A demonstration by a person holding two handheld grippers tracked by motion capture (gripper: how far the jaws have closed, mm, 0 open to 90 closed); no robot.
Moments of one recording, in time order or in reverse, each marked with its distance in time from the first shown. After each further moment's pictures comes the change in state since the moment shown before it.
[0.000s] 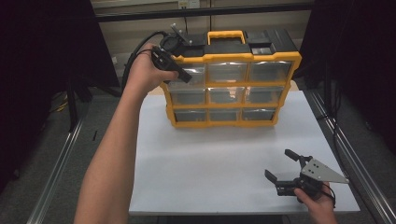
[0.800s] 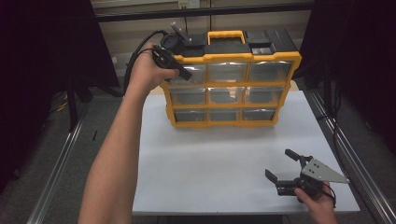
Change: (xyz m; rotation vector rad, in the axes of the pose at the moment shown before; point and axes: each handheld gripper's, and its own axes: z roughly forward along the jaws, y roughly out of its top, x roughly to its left) left arm 0.007 0.002 0.006 -0.022 0.013 -0.029; right arm -0.001 0.000 0.000 -0.003 -0.002 0.002
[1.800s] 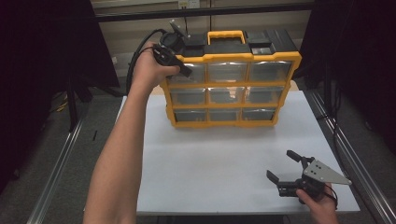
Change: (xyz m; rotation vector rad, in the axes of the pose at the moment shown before) left arm 0.011 0.003 0.007 -0.027 0.031 -0.049; right arm -0.001 -0.002 -0.005 -0.003 -0.007 0.004
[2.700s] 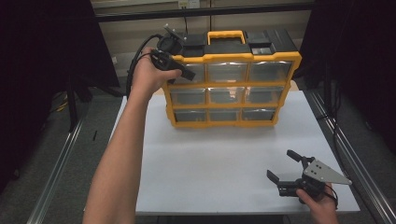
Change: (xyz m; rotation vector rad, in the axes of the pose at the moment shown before) left arm -0.003 -0.016 0.001 -0.093 -0.047 -0.077; right arm 0.000 0.001 0.001 -0.003 -0.005 0.005
